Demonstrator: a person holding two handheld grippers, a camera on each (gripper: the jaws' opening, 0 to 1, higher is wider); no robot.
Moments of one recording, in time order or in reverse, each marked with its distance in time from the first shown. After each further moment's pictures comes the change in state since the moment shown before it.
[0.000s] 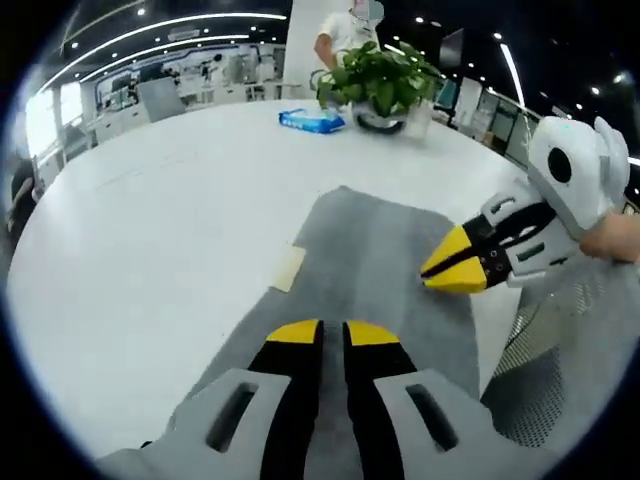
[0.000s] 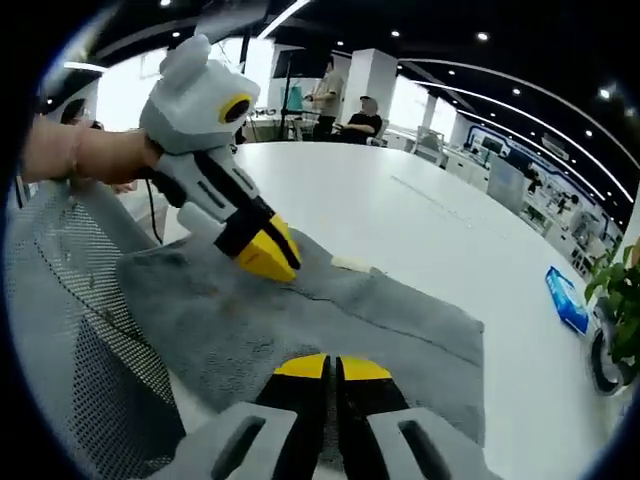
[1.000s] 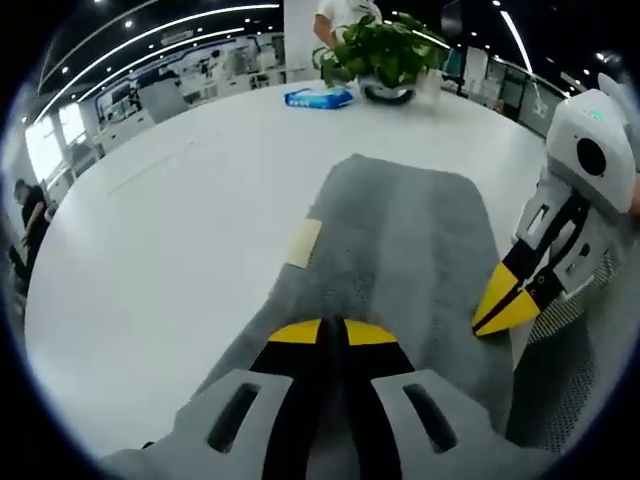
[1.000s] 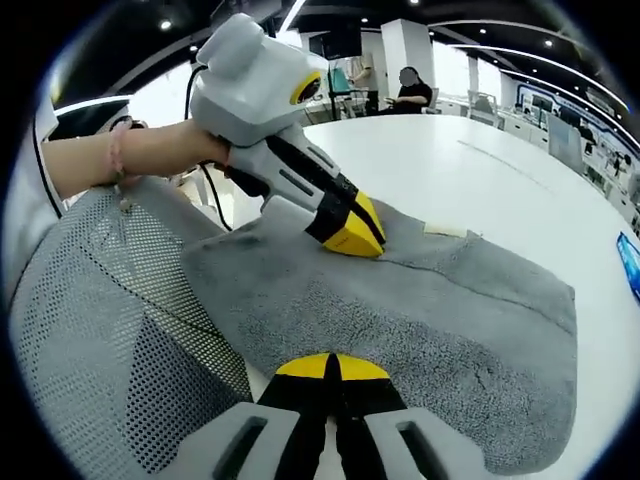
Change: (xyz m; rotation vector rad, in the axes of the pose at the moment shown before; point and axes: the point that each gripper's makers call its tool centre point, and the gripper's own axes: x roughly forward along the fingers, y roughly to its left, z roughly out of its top) left arm 0.008 0.006 -0.026 0.121 0.115 0.071; right arm 0.009 0.044 -0.024 0.118 0.106 0.228
